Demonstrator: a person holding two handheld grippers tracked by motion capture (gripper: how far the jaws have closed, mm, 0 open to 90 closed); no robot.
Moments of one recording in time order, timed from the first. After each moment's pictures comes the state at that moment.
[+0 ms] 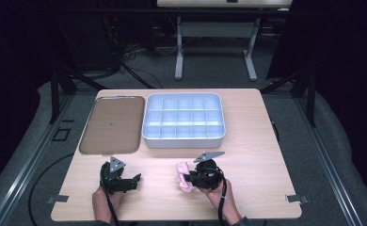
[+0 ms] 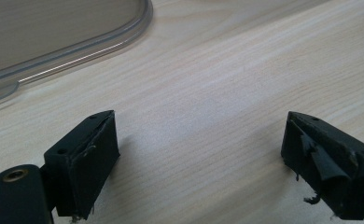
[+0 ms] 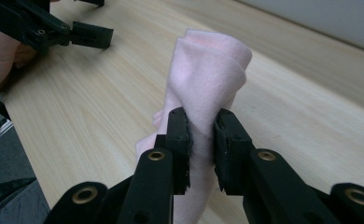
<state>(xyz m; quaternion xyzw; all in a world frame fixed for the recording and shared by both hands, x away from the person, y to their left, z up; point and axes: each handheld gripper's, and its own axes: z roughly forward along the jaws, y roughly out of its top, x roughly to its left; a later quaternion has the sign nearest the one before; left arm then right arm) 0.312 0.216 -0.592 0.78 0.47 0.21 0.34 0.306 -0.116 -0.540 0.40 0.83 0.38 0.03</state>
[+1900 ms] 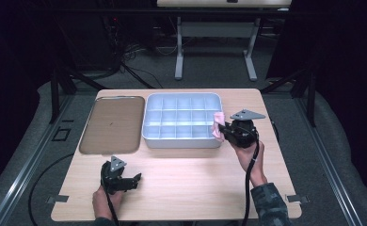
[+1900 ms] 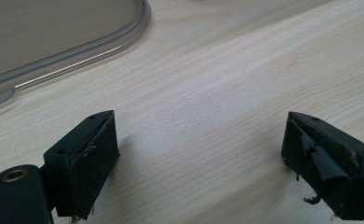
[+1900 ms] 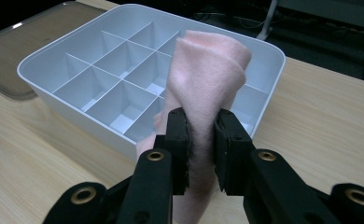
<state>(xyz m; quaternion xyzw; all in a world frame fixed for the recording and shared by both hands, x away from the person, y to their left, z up) 0.313 0.215 -0.592 0.79 0.47 0.21 0.34 0.375 -0.201 -0.450 0.44 0.76 0.41 0.24</state>
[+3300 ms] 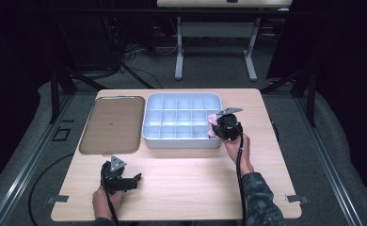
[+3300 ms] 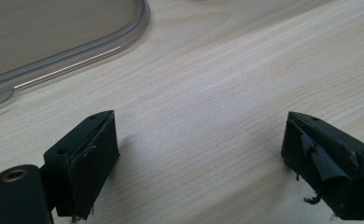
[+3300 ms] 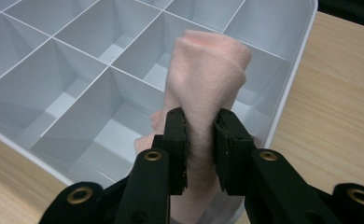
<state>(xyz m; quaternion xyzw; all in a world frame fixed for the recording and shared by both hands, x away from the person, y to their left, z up) 0.314 0.215 -0.592 0.79 0.47 0.21 0.34 0.441 -0.183 -0.509 0.47 0.78 0.33 0.23</state>
